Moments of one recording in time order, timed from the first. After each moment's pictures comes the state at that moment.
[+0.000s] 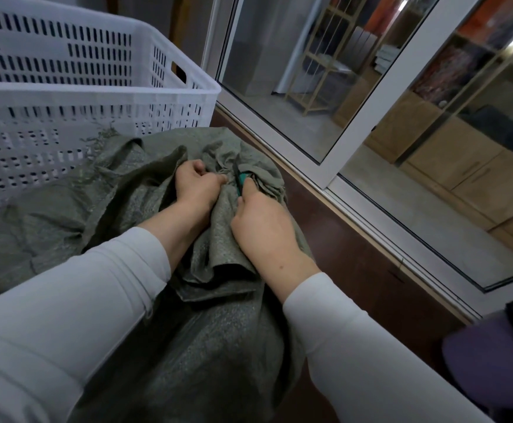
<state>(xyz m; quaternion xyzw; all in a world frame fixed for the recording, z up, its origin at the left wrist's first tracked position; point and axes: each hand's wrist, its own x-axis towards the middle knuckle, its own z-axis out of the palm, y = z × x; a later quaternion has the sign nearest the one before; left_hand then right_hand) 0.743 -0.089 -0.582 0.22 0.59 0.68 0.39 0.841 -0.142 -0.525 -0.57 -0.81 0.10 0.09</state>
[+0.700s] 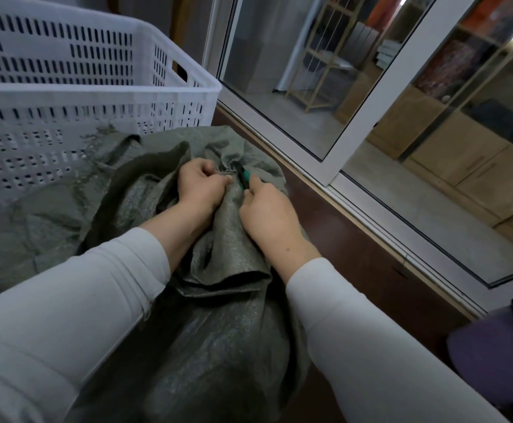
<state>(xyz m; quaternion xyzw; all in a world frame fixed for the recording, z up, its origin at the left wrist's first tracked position) 0.739 -0.085 -0.596 0.24 0.59 0.69 0.36 0.843 -0.130 -0.527 -0.58 -0.79 0.14 0.11</state>
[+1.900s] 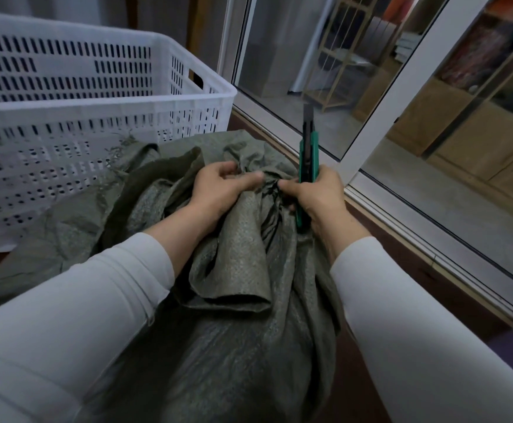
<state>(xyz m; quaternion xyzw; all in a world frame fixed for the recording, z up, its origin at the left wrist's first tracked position) 0.735 -0.112 -0.569 0.33 0.59 0.61 0.41 0.872 -0.080 -0.528 -0.62 -0.59 0.36 0.36</state>
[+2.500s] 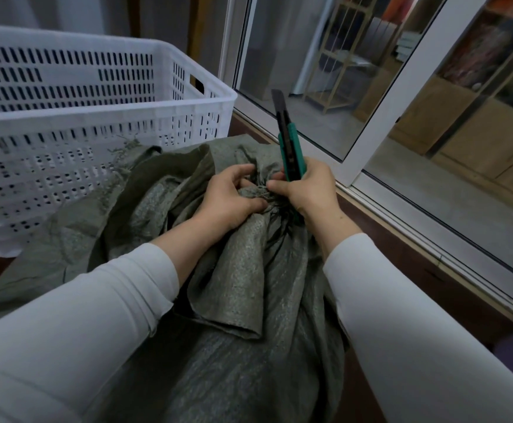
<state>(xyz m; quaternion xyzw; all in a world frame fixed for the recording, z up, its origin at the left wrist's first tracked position) 0.747 -0.118 -0.573 0.46 0.60 0.56 0.35 0.862 -0.072 -0.533 -0.57 -0.67 0.32 0.35</state>
